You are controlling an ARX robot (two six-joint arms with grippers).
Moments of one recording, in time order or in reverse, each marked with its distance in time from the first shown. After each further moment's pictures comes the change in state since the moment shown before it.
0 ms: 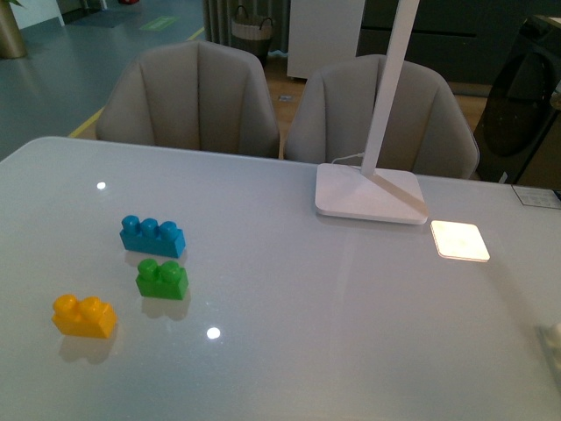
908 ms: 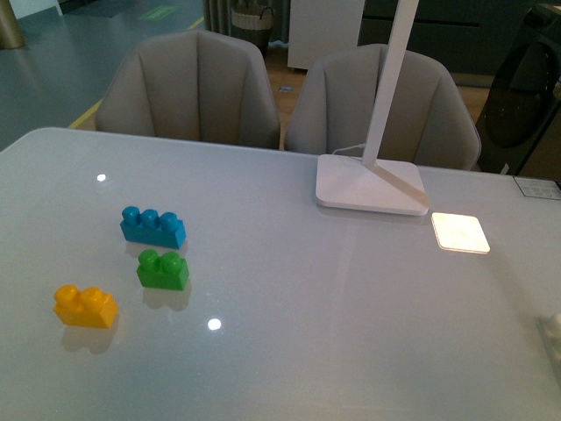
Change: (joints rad) left arm 0.000 0.000 0.000 0.000 0.000 0.000; right arm 0.008 0.048 0.033 -0.092 0.081 0.058
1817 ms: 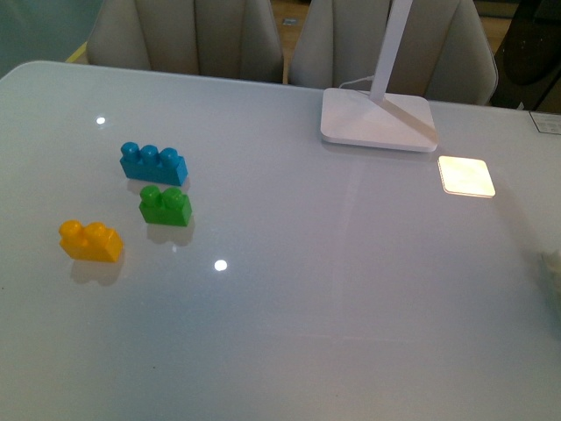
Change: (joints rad) left arm 0.000 0.000 0.000 0.000 0.000 0.000; right arm -0.769 2.109 0.540 1.019 -0.582 -0.313
